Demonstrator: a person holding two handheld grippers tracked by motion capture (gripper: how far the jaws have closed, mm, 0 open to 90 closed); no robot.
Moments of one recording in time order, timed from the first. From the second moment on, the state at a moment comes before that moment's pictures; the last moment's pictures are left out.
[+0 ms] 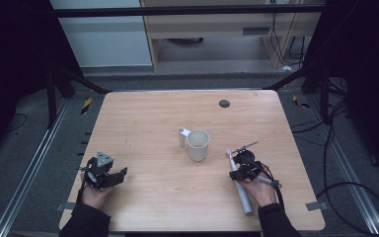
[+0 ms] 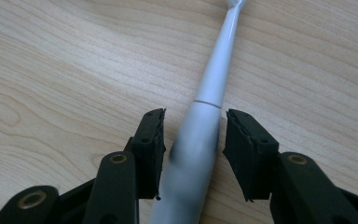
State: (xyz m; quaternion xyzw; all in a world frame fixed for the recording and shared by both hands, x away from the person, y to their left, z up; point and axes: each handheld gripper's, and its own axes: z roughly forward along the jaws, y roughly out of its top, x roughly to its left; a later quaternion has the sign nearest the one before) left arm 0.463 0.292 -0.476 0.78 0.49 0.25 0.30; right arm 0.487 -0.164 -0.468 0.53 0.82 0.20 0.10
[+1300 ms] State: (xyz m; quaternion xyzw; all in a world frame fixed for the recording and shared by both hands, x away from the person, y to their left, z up) left arm 0.464 0.292 -0.476 0.78 0.49 0.25 0.30; right arm 0.484 -0.168 -0.462 0.51 0.83 0.22 0.10
